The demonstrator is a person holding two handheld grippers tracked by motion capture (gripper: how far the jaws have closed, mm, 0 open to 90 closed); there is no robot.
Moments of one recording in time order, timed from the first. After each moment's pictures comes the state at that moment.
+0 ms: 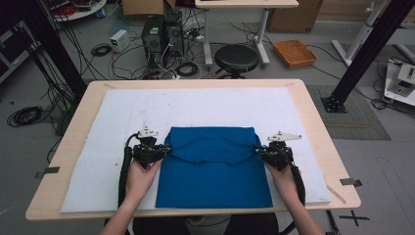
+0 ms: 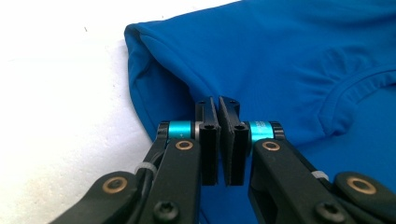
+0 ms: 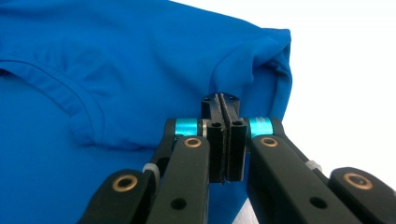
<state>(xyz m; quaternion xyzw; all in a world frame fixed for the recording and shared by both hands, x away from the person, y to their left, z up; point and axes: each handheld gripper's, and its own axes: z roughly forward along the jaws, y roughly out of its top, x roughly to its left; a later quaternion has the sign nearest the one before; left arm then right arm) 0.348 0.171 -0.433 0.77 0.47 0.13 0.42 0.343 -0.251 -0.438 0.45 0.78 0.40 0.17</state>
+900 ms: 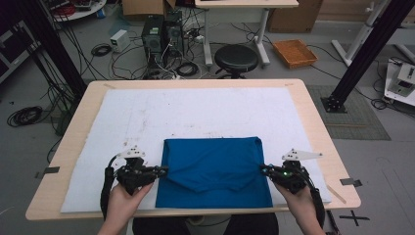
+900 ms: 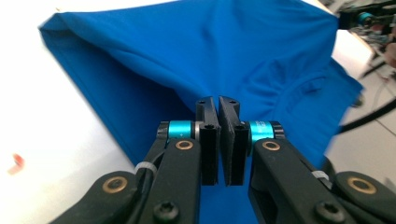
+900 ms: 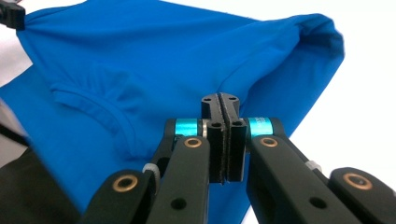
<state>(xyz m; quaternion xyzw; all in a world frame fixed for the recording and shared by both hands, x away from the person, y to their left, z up) 0.266 0.191 -0.411 0.77 0.43 0.02 0.47 0.267 -0.269 -0.413 0.44 0.78 0.44 0.09</state>
